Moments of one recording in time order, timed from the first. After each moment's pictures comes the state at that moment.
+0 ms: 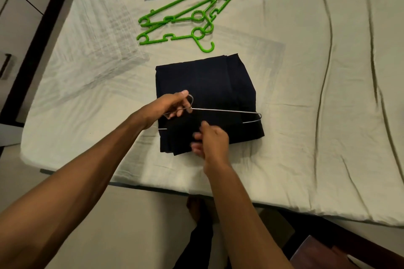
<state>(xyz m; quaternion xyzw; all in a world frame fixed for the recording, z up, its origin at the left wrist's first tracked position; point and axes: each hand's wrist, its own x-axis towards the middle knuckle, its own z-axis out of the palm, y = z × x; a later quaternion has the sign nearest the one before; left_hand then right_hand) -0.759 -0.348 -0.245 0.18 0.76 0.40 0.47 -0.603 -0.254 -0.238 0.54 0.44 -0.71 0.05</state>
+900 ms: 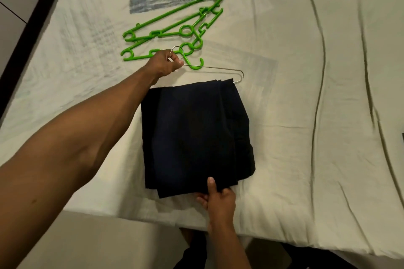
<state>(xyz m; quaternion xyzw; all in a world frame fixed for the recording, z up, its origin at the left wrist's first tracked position) -0.912 -0.235 -0.280 0.12 0.87 0.41 0.27 -0.539 -0.243 -0.307 0.61 0.38 -0.69 -0.02</state>
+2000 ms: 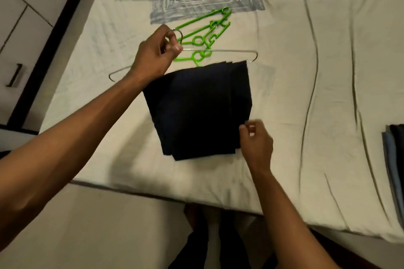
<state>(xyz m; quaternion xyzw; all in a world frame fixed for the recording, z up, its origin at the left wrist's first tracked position) -0.834 -0.294 -0.117 0.26 0.85 0.45 0.07 -0.579 -0.144 -0.198 0.44 0.79 -0.43 -0.07</state>
